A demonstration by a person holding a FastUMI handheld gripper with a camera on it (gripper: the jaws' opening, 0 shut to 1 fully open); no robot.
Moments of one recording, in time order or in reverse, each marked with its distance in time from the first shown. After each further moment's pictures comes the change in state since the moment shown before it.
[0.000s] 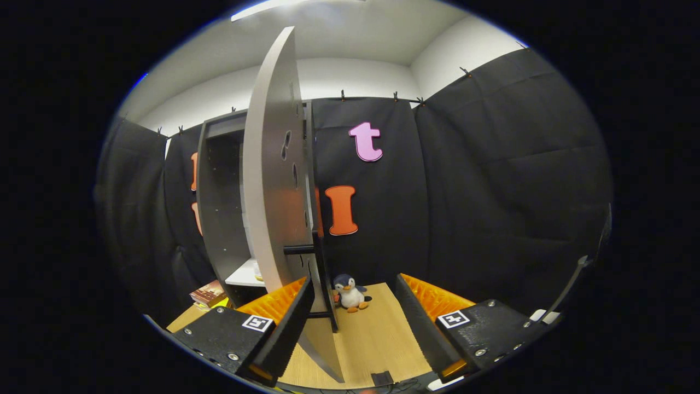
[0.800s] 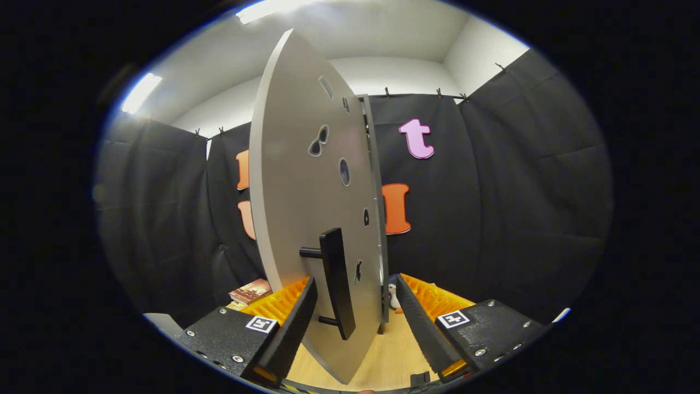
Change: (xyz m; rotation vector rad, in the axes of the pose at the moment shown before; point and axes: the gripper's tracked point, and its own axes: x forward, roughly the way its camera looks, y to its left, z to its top) arm 0.002 0.114 -0.010 -0.006 -0.011 0.266
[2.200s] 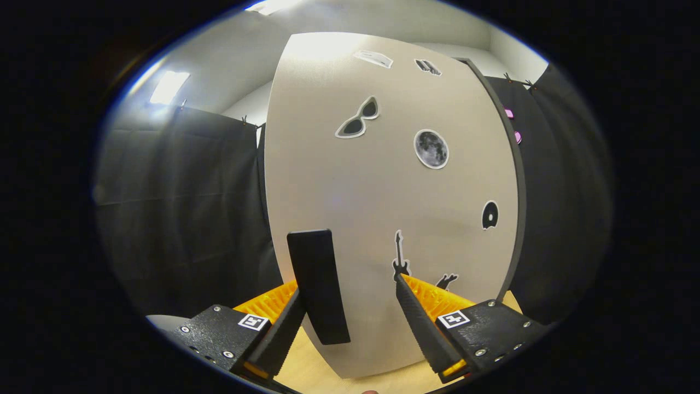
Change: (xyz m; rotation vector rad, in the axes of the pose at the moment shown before) arm 0.148 0.176 -0.020 -0.023 0.040 0.267
